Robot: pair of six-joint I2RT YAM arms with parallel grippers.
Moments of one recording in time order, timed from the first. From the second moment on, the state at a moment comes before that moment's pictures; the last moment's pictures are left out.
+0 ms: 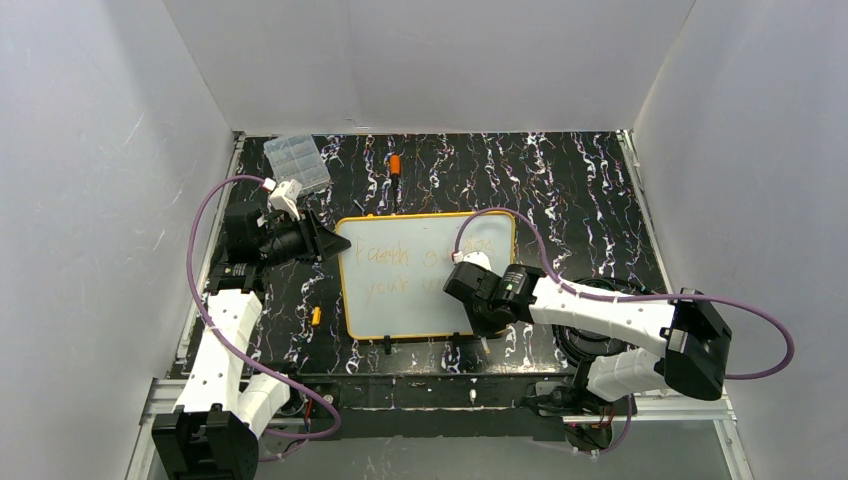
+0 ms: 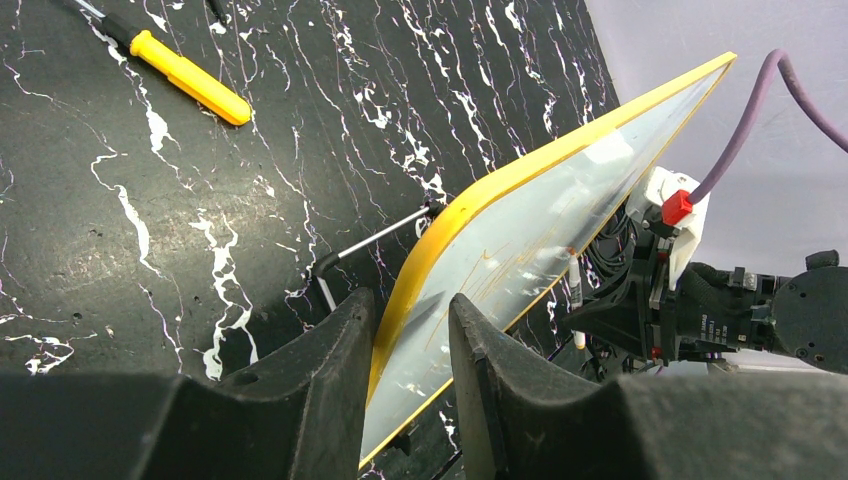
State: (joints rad) left arm 0.04 0.93 0.78 -0.40 0.79 -0.31; right arm 1.14 1.33 0.95 -0.90 0.21 0.71
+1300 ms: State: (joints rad) left arm 0.04 0.91 0.80 -0.44 0.74 -0.27; right arm 1.12 1.23 1.08 -0.99 0.14 0.63
